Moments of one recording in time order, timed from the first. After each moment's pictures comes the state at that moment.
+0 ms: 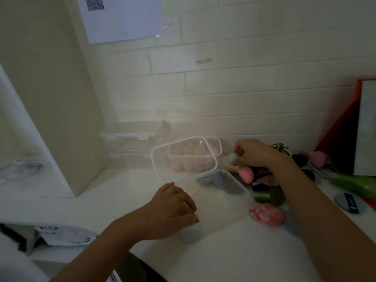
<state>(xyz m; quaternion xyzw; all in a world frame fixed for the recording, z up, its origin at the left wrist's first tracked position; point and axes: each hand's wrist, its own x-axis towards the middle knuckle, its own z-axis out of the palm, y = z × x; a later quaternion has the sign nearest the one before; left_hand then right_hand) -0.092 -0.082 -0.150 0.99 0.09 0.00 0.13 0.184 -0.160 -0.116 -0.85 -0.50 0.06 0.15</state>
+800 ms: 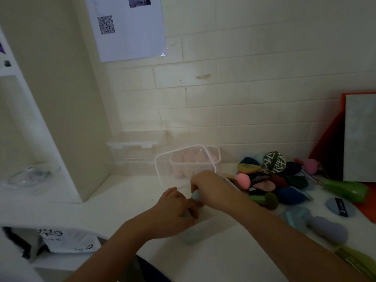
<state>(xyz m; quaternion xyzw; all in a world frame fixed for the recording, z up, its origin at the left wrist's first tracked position) -0.085 -0.088 -0.149 0.98 0.14 0.04 0.11 0.050 -0.124 -0.117 -0.80 -0.57 0.15 -0.09</state>
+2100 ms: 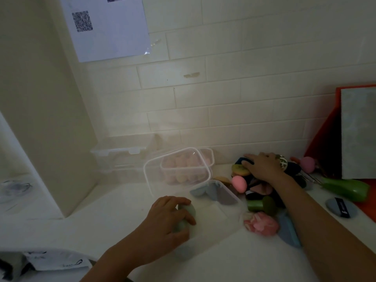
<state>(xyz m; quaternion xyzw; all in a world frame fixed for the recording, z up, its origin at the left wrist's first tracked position) -0.090 -0.085 -0.159 0.97 0.14 0.08 0.15 0.240 -0.169 -0.170 -0.92 -0.35 0.03 0.15</state>
